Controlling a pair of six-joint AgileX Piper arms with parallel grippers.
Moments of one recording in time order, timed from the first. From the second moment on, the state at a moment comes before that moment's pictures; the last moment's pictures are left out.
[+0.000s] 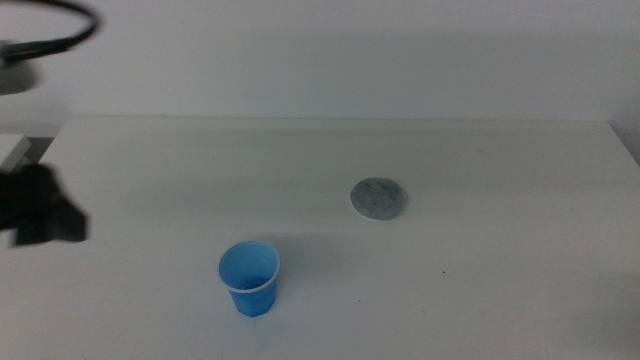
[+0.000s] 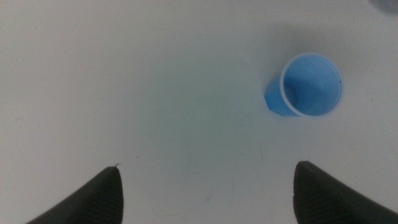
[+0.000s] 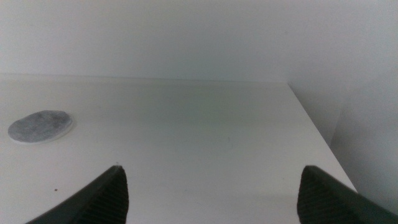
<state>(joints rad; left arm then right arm) -0.04 0.98 -1.03 -0.17 1.21 -0.05 -0.02 0.00 0.00 -0.03 0.25 -0.02</state>
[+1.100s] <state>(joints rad) -0.44 1.87 -1.24 -0.07 1.04 -0.19 -0.02 0.00 0.00 -0.03 0.25 -0.02</state>
